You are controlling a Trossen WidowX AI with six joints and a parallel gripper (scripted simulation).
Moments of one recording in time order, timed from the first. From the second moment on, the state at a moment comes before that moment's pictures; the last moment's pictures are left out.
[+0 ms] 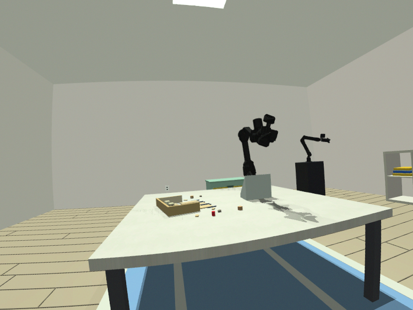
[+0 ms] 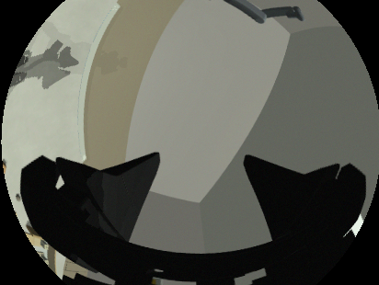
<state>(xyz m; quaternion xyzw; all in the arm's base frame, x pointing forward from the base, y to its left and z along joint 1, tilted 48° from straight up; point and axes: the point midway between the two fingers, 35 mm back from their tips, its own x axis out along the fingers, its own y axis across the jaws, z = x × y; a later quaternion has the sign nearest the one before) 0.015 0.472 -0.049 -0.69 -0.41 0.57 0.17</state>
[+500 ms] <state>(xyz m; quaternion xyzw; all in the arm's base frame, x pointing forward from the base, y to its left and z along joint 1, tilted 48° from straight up) 0.179 0.398 -0.020 -0.73 -0.10 0.49 0.46</state>
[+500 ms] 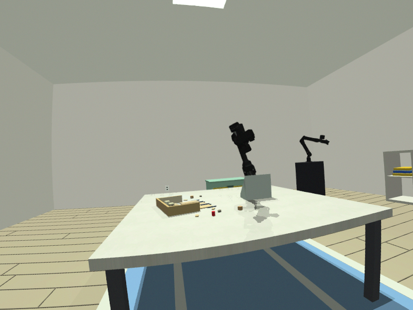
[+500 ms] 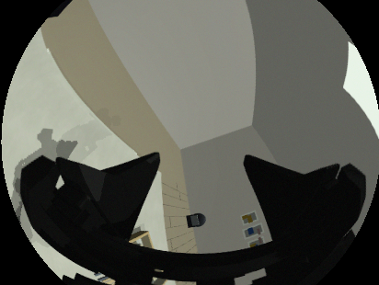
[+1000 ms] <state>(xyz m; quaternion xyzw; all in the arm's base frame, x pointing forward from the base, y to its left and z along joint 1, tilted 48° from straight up) 0.311 0.195 0.020 -0.55 0.22 0.15 0.79</state>
